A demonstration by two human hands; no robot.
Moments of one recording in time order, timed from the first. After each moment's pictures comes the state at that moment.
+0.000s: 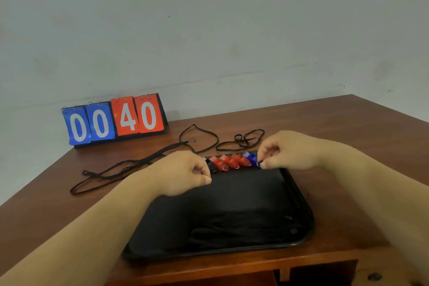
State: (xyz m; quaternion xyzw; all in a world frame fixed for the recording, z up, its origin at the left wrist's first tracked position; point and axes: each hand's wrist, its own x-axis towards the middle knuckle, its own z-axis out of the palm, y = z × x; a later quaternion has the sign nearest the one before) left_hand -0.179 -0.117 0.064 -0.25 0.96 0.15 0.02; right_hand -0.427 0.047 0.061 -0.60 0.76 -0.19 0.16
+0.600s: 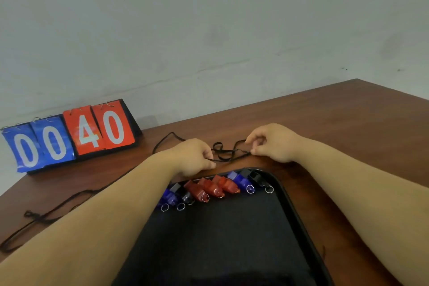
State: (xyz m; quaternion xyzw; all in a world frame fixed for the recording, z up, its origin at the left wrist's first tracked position) left_hand -0.341 -0.207 0.036 -0.29 0.94 0.14 0.07; right_hand -0.540 -0.052 -0.002 -0.55 0.78 -0.29 0.13
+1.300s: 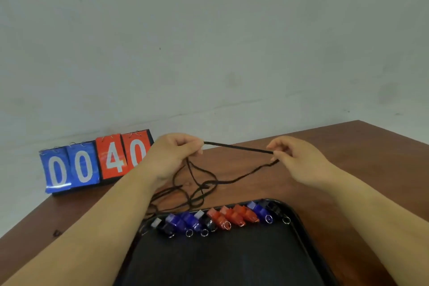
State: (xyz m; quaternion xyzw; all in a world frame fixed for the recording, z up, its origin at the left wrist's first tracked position) left_hand -0.260 -0.204 0.112 -0.25 0.80 0.43 -0.32; right_hand -0.497 -0.008 0.054 -0.50 0.77 -0.39 0.00
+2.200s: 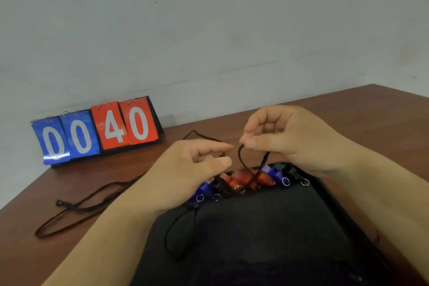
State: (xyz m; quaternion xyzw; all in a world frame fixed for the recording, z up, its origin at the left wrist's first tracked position) left_hand -0.203 -0.141 0.074 -0.21 0.88 0.39 -0.18; right_hand -0.387 -0.005 0.075 -0.51 0.57 -0.60 0.24
